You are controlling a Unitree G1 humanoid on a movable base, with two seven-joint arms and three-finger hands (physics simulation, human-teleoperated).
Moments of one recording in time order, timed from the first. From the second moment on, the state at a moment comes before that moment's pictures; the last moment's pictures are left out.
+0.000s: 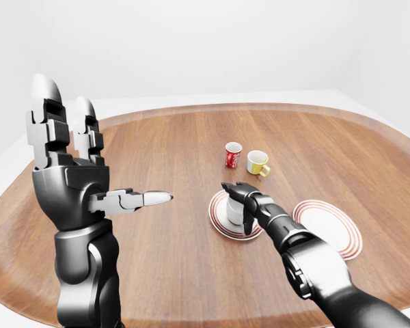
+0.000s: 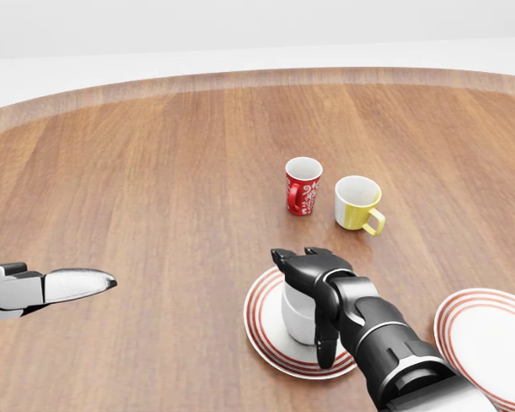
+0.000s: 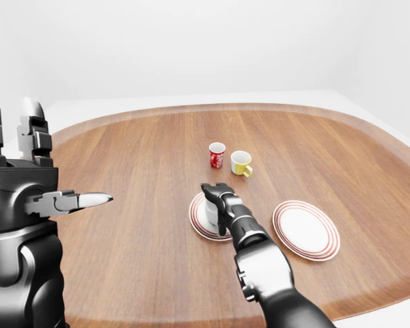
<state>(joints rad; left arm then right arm) -0.11 0.07 0.16 -0.73 -0.19 0.09 0.05 -0.88 -0.07 0.12 1.35 -1.19 -0.09 0.14</state>
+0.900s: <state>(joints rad) -0.10 0.06 0.15 -0.74 -0.20 0.09 0.04 -1.00 -0.07 -0.01 1.25 -0.86 -0.06 0.43</state>
